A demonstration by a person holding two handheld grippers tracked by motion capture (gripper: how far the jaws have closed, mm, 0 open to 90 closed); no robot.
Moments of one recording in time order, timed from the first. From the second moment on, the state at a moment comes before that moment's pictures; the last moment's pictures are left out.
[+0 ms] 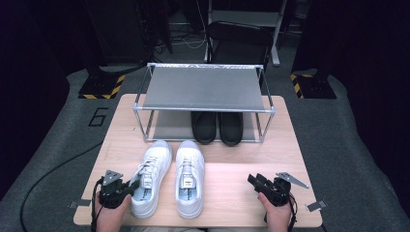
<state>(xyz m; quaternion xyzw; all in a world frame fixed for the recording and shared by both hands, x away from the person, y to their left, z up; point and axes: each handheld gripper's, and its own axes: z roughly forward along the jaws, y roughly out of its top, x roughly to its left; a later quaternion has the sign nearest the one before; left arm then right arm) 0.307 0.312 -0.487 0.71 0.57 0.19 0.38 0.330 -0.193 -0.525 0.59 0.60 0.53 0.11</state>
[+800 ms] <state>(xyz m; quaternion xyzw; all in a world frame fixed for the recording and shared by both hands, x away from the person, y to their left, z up) 0.307 0.328 -0.493 0.67 0.58 0.19 0.42 0.331 -0.195 -0.526 0.59 0.59 0.53 0.11</state>
